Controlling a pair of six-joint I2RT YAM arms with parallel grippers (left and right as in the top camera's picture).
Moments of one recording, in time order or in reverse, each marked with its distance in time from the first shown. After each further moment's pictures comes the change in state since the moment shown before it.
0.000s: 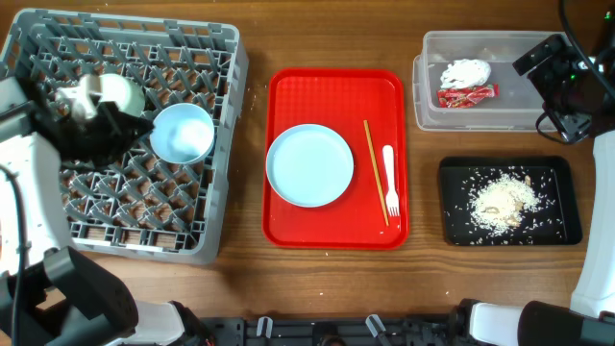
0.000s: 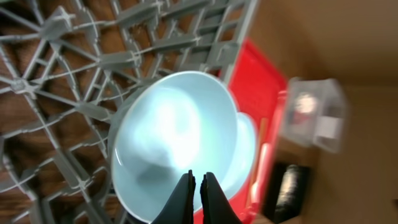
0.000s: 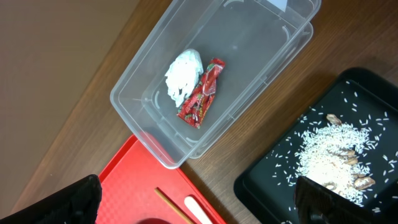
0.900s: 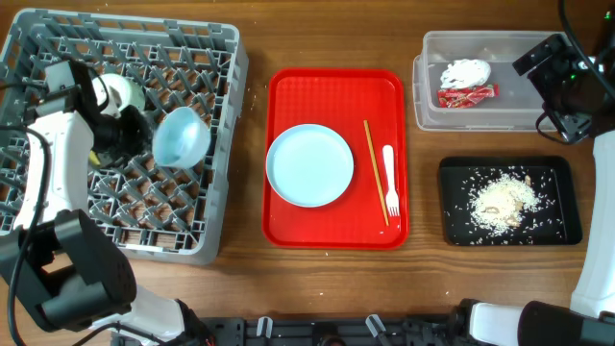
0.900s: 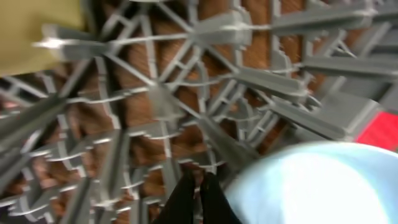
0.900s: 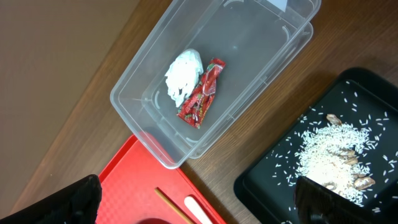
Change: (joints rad) left arm -0.134 0.122 -0.001 0.074 -0.522 -0.183; right arm 0.000 0.000 0.000 0.000 0.000 0.000
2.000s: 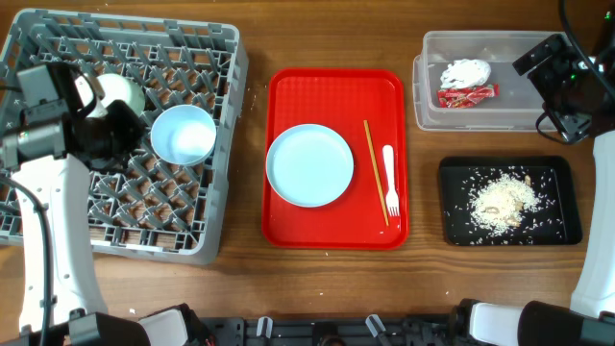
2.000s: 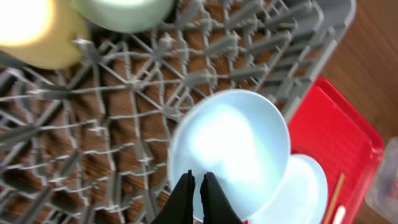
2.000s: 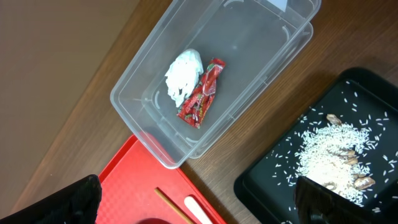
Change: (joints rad) left arm -0.042 -0.311 -0.029 -0.021 0.026 -0.105; right arm 0.000 0.000 0.000 0.000 0.000 0.000
